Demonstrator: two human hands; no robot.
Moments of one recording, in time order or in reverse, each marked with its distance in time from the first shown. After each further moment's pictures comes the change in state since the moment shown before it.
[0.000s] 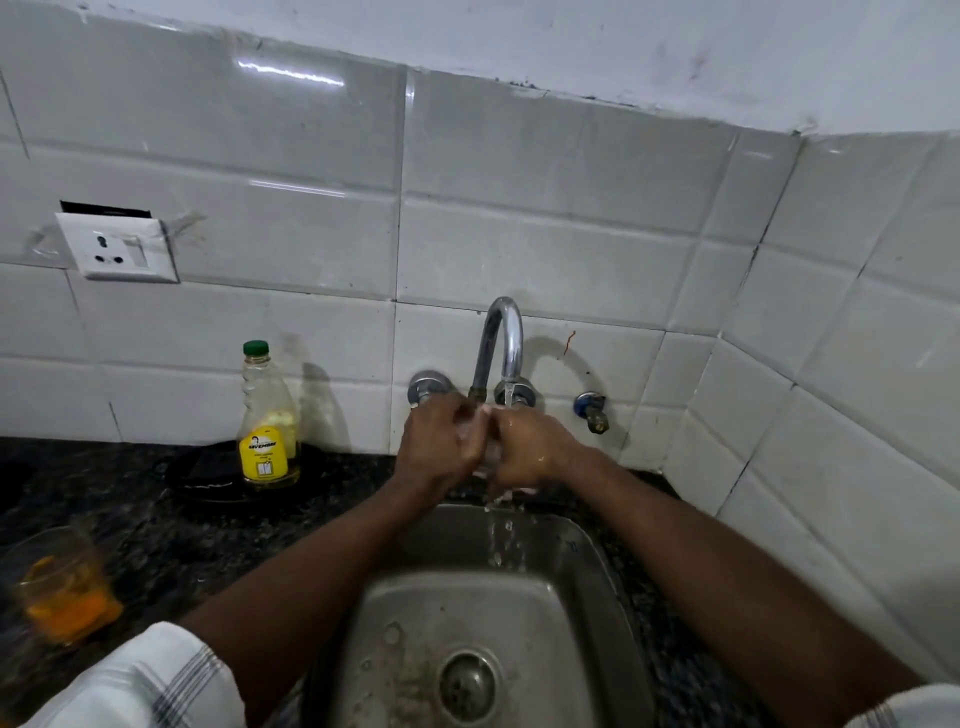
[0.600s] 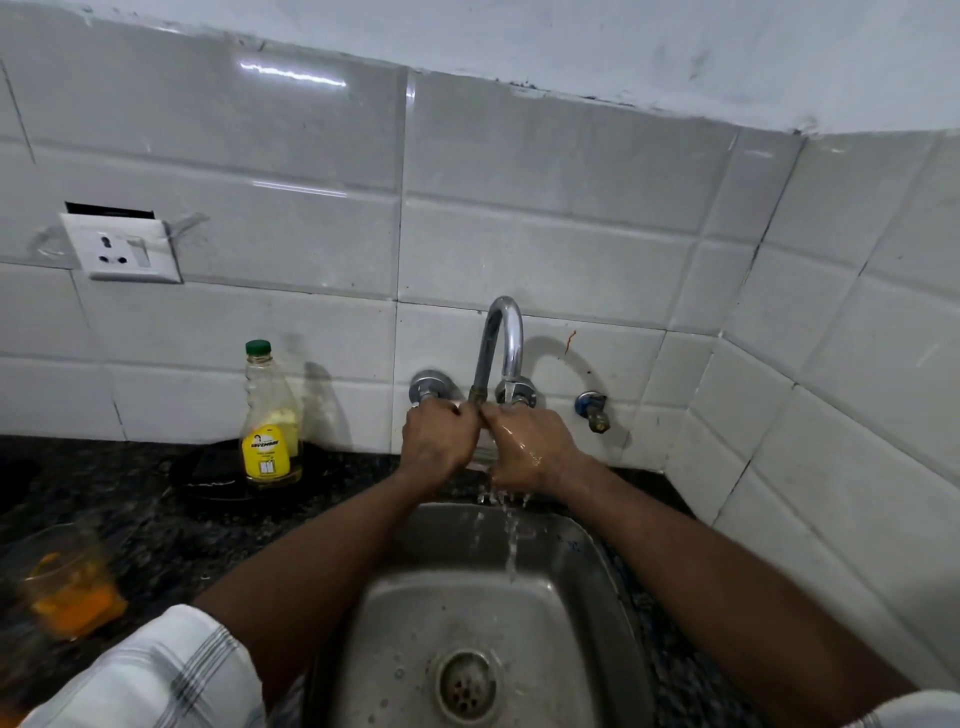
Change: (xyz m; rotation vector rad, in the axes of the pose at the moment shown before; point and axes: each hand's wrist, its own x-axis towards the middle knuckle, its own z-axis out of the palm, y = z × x) left_hand 0.018 0.012 0.008 0.038 -0.088 -0.470; right_hand -0.002 -0.005 0.009 -0.333 0.223 -0.039
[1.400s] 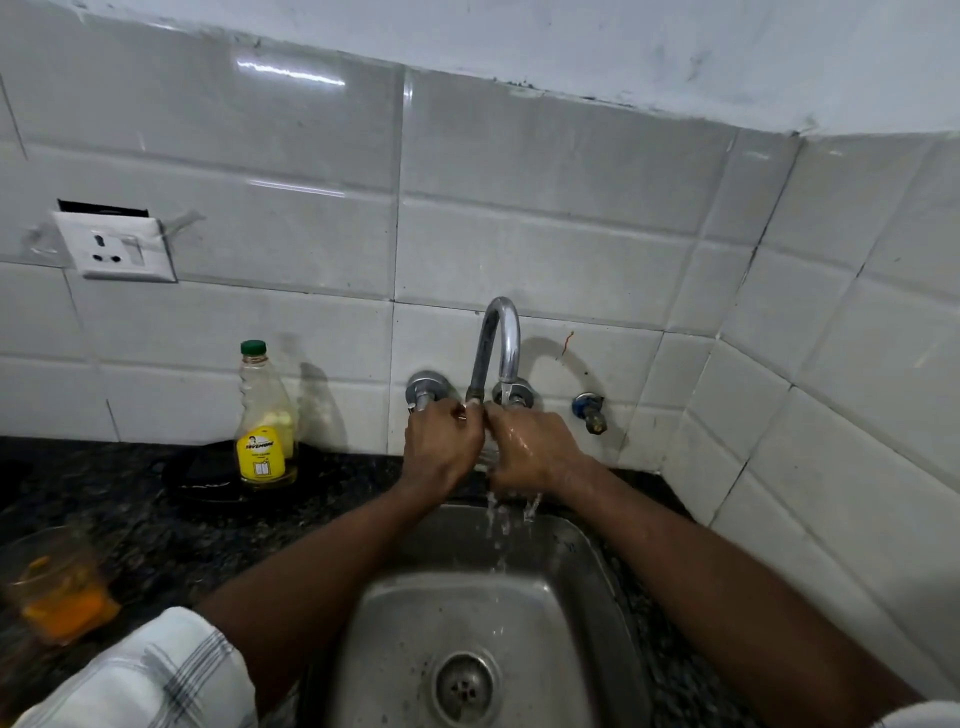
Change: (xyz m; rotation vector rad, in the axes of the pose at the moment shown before) left_hand -0.006 -0.008 0.007 -0.061 0.081 0.233; right_hand -0.005 0.003 -0.013 0.159 -0.076 0.034
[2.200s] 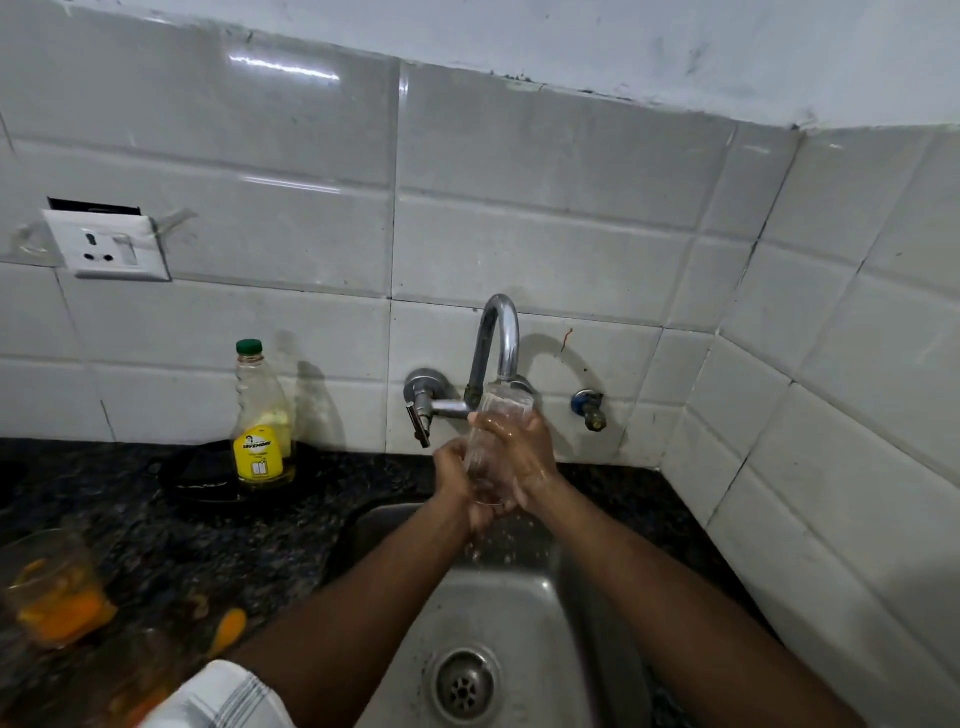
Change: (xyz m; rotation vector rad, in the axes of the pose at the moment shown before) left_hand -0.029 0.007 0.034 -1.321 -0.249 -1.066; right_hand 0.008 -0.019 0.043 1.496 0.396 0.661
